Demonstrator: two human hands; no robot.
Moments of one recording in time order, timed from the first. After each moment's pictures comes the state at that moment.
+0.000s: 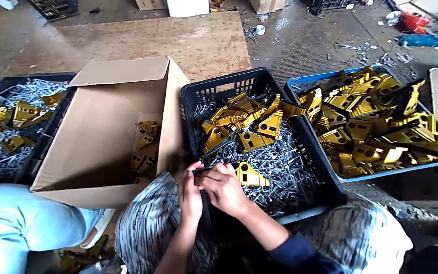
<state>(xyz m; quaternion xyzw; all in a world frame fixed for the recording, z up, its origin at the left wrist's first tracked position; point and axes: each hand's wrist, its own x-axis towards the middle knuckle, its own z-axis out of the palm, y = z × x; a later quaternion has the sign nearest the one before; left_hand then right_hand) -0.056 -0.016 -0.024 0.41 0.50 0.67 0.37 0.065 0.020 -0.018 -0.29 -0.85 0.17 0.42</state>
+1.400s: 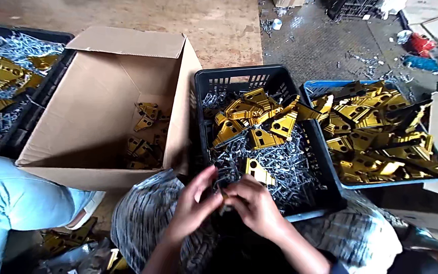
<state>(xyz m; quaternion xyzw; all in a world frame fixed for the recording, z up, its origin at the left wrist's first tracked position) -0.096 -0.060 -0.013 0.53 0.46 0.51 0.49 0.108 -0.020 0.016 -0.35 -0.82 0.33 0.33</state>
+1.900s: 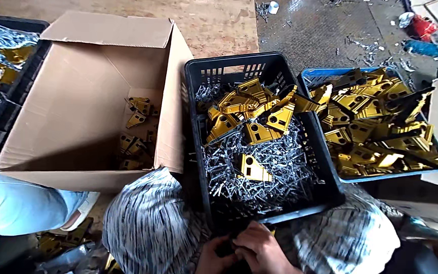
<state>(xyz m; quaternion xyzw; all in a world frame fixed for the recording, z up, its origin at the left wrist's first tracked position) -0.018 -0.179 -0.045 0.21 0.55 0.38 0.71 0.161 -0.120 -0.034 -0.41 -0.83 0.33 0.21</state>
